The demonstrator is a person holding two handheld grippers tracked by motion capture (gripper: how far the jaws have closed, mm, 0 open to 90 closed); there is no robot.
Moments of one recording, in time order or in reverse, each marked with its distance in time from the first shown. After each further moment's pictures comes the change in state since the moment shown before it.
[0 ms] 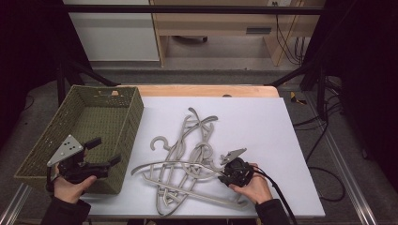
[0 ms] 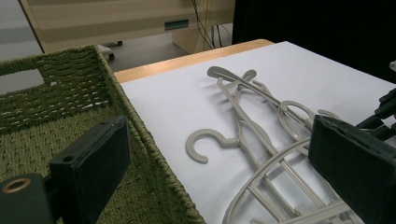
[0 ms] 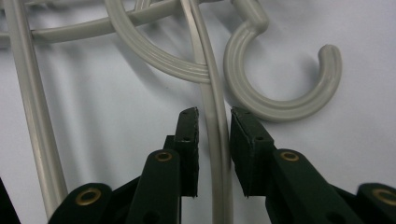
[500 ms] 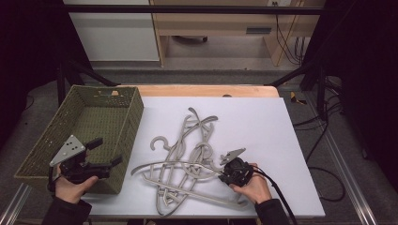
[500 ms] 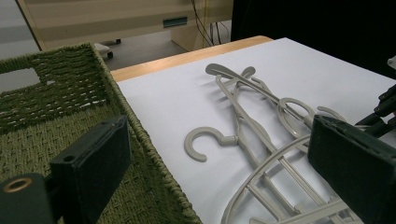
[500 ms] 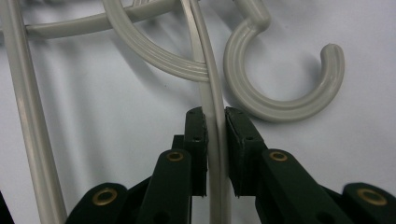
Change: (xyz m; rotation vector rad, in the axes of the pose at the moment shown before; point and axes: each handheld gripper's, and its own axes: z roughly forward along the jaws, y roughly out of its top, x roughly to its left) left arm -0.002 -0.001 0.002 0.011 -0.003 0.009; right arm -0.001 0.000 0.001 0.010 -0.012 -0.015
